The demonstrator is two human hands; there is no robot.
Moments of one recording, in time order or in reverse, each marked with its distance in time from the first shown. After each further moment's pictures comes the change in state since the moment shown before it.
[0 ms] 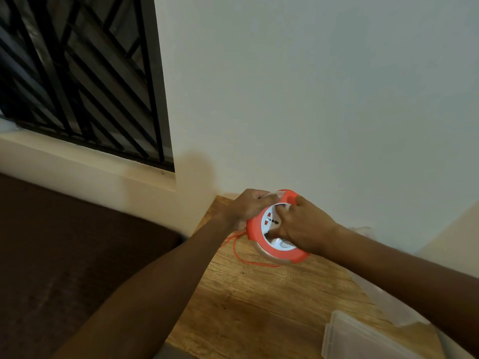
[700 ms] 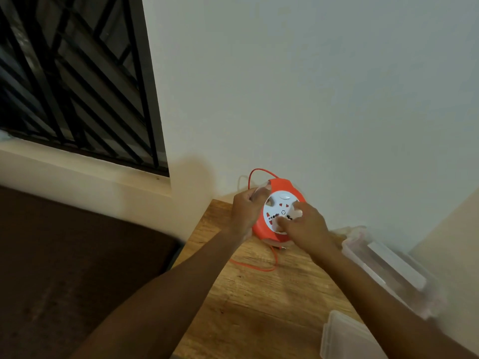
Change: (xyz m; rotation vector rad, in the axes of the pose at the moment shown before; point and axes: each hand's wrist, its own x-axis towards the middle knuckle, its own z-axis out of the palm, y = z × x) left_hand 0.002 -0.005 0.033 -0.115 0.432 0.190; right_hand 0.000 -0.022 0.030 1.555 0.427 1.116
